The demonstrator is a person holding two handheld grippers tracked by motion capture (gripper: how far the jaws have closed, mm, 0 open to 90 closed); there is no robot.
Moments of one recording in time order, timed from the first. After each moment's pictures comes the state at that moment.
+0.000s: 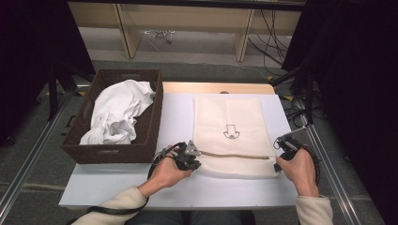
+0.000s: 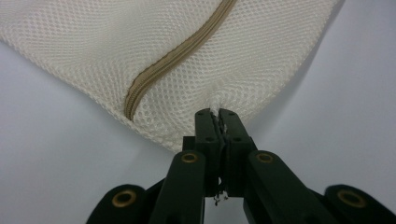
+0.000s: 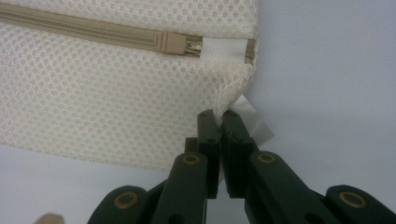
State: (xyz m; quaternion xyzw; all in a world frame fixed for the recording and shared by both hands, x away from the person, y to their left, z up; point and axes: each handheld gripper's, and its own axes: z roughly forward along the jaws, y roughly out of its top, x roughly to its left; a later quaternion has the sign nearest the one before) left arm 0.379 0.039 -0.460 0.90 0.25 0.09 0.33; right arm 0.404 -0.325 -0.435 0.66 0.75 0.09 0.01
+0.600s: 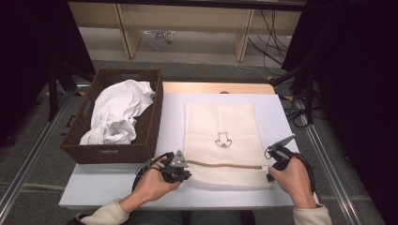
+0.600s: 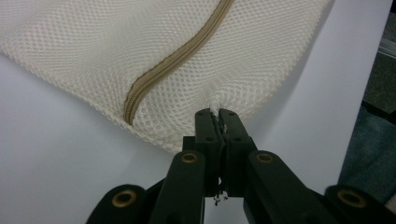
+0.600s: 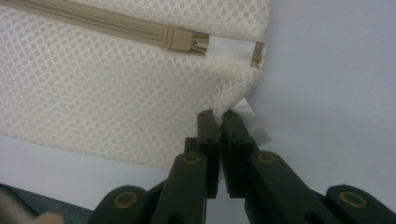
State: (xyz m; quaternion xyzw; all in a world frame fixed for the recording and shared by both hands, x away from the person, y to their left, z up) left arm 0.340 0.069 -0.454 0.91 0.24 0.08 0.33; right arm 0.376 -0.294 -0.438 0.63 0.77 0.08 -0.01
